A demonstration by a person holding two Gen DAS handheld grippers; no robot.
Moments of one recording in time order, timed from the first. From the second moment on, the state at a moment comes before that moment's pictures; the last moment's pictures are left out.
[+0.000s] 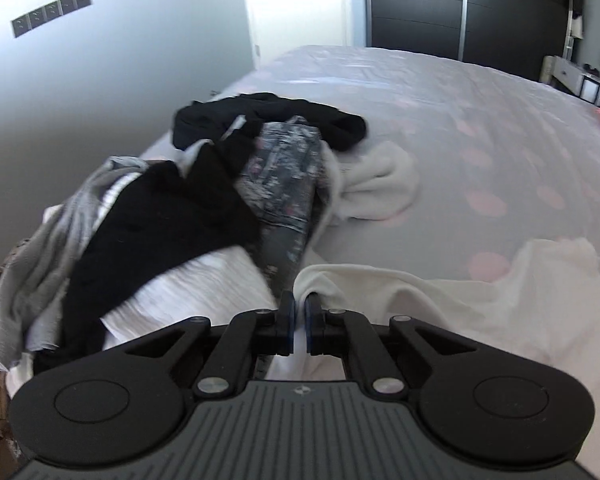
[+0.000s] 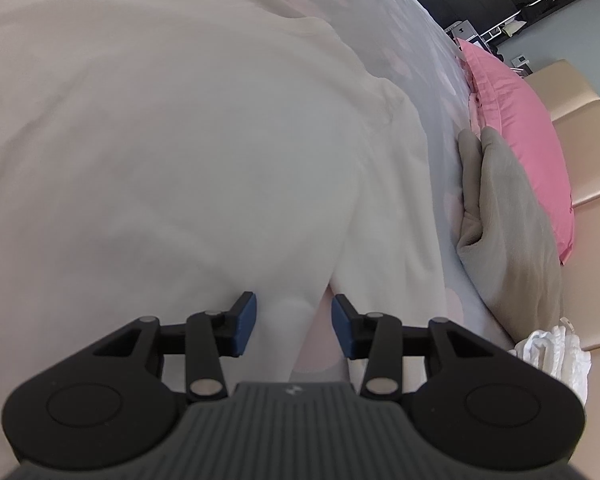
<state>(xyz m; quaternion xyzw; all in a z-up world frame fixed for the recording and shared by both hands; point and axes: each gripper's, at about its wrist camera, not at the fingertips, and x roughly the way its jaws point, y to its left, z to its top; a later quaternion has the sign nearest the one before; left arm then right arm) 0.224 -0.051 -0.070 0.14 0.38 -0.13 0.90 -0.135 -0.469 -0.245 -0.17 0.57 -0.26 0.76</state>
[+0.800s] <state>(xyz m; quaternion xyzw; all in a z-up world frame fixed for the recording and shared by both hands) 0.239 -0.127 -0.109 0.22 0.44 -0.28 0.82 -0.137 -0.494 -0.224 -0.08 0.56 -0.28 0.78</state>
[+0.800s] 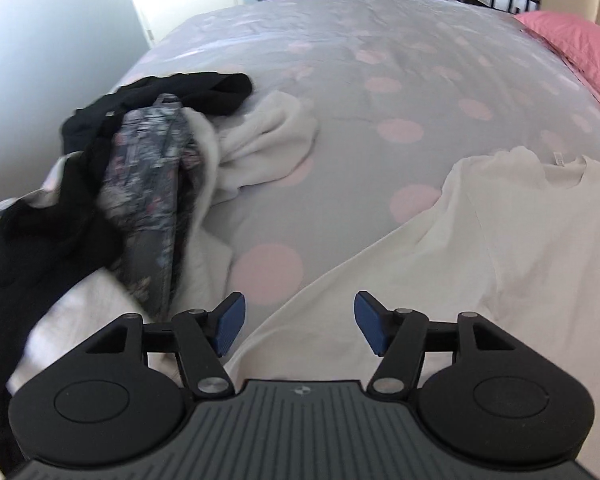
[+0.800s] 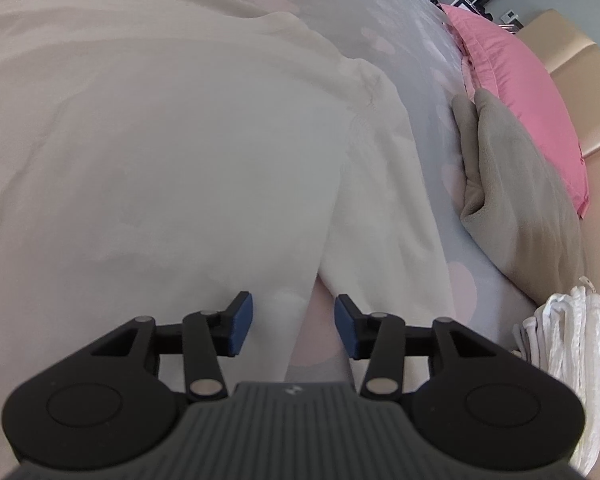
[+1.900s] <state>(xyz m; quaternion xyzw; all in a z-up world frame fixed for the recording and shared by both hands) 0.312 -0.212 -0.157 0.11 0.48 -0.31 0.81 -0.128 -0.676 -0.176 0.22 0.41 -0.35 0.81</state>
